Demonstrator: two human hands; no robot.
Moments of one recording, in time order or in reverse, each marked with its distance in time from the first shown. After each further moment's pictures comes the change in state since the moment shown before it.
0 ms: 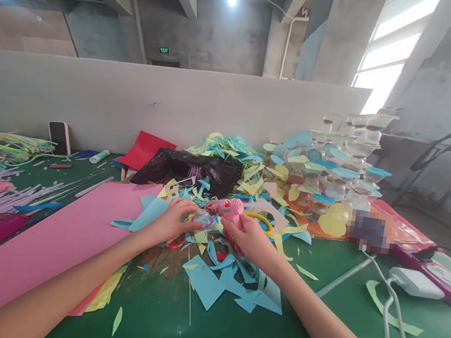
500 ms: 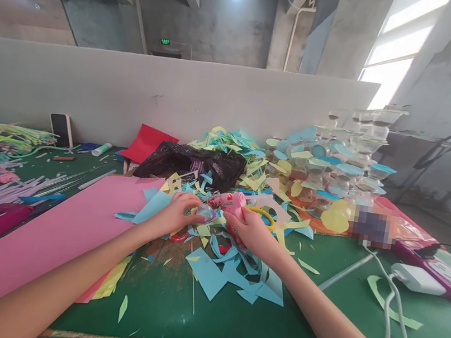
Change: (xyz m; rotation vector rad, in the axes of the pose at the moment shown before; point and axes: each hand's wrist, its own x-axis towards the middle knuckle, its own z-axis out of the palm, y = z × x) left_hand -0.001 0.002 -0.001 -0.028 0.006 0.012; right_hand 0.003 0.001 0.002 0.026 -0.016 0.017
